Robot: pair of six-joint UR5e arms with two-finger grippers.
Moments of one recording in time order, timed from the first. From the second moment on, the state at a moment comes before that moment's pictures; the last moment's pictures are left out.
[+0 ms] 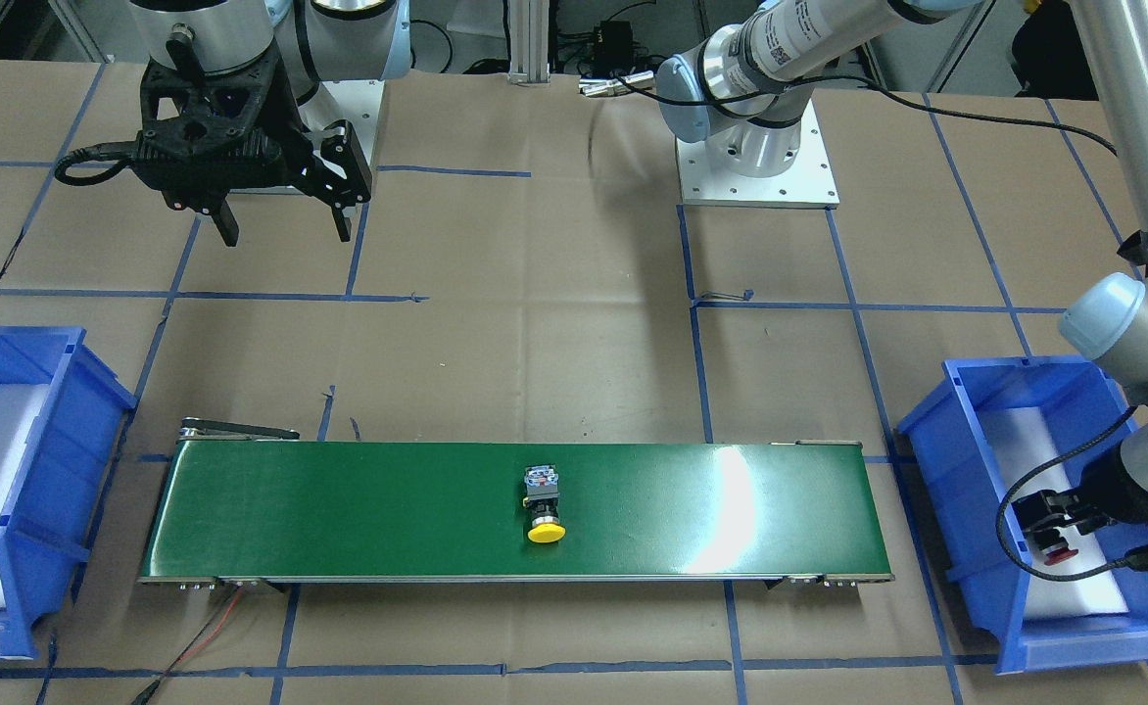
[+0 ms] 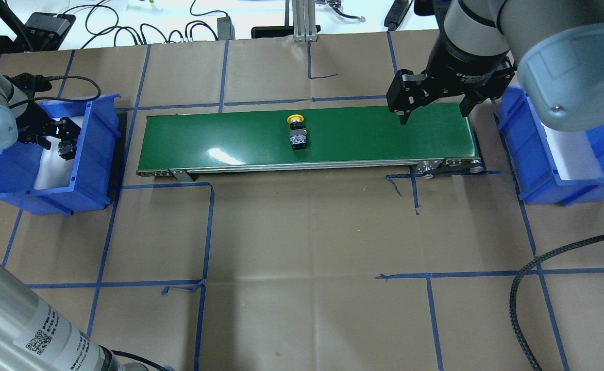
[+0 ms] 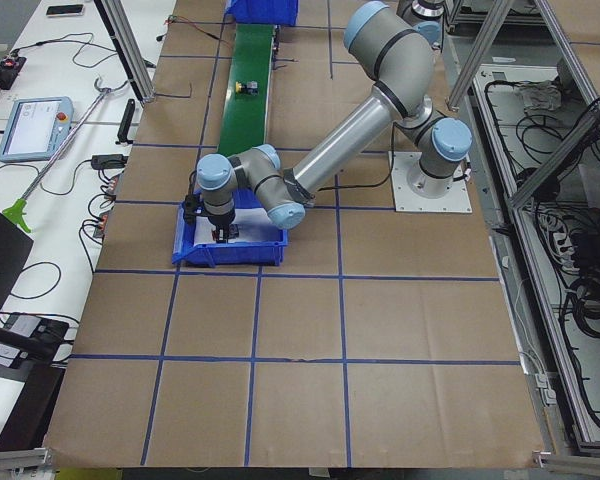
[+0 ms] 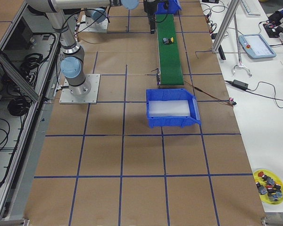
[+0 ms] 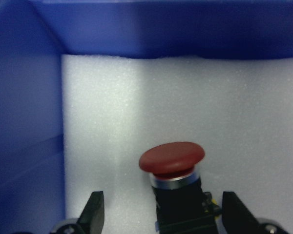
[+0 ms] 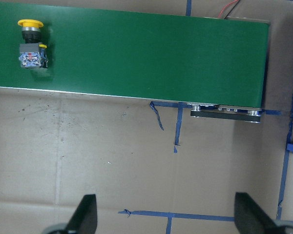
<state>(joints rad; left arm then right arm) -1.02 -2.18 -1.54 -0.92 1.55 0.49 1.67 -1.60 1.59 -1.65 -1.58 0.02</state>
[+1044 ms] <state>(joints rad) -1.03 -2.14 -1.52 -0.97 1.53 0.48 1.67 -1.61 1.59 -1.65 -1.58 0.02</state>
